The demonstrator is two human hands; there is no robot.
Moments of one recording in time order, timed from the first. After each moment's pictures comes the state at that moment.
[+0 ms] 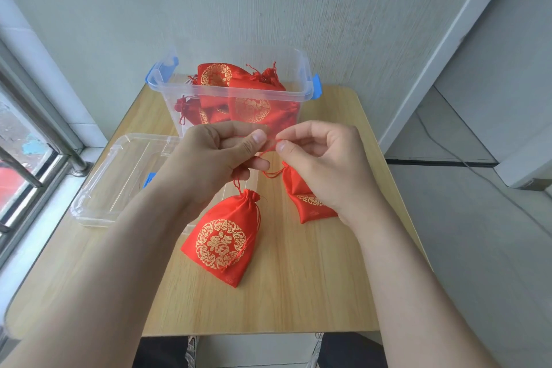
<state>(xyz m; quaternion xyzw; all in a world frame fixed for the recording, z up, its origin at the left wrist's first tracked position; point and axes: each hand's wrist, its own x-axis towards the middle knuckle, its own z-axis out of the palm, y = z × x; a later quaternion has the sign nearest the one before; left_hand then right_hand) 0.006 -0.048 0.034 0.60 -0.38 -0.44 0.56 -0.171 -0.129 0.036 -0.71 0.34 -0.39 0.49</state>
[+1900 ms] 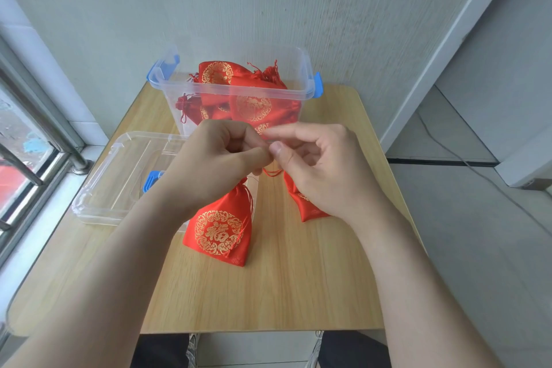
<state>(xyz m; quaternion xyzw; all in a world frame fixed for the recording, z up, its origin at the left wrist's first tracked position) 0.004 -0.041 0.042 0.65 -0.51 -0.32 0.46 -0.173 -0.126 0.038 -0.82 0.28 -0.36 0.36</state>
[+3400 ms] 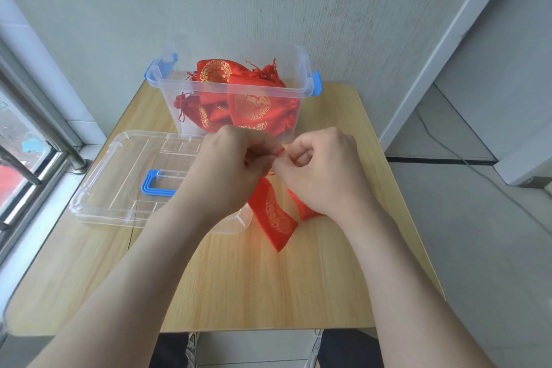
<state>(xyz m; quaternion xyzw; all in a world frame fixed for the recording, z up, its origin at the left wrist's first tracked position) -0.012 -0.049 0.027 0.68 -0.60 -0.14 0.40 -0.165 -0.123 0.033 -0.81 0.41 -0.32 0.26</state>
